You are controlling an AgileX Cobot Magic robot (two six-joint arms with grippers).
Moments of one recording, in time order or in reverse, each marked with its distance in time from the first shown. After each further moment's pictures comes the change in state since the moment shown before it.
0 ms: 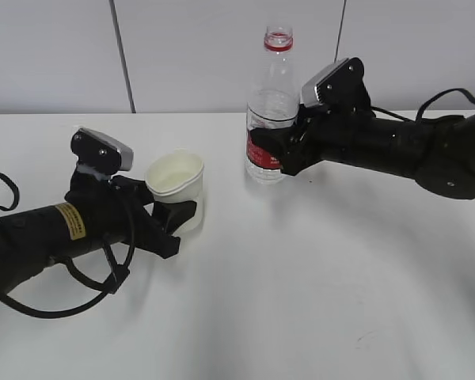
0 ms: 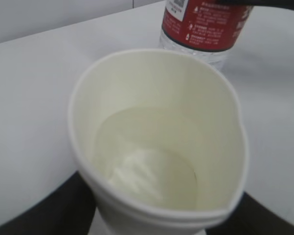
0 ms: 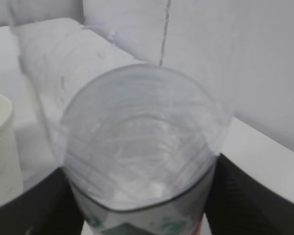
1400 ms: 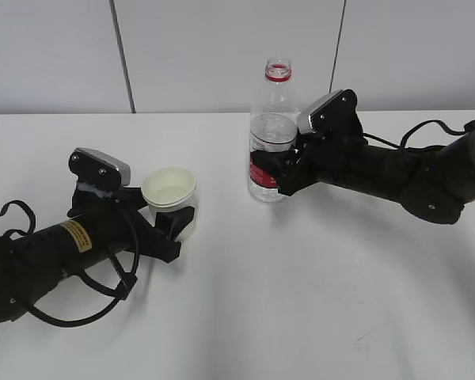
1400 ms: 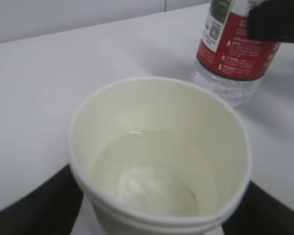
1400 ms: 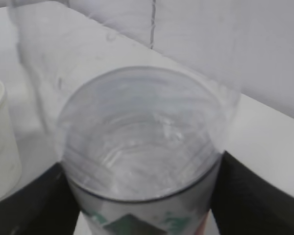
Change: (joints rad) left arm 0.000 0.139 -0.007 -0.149 -0.168 0.089; right arm 0.000 0.107 -0.002 0.087 -0.045 -0.083
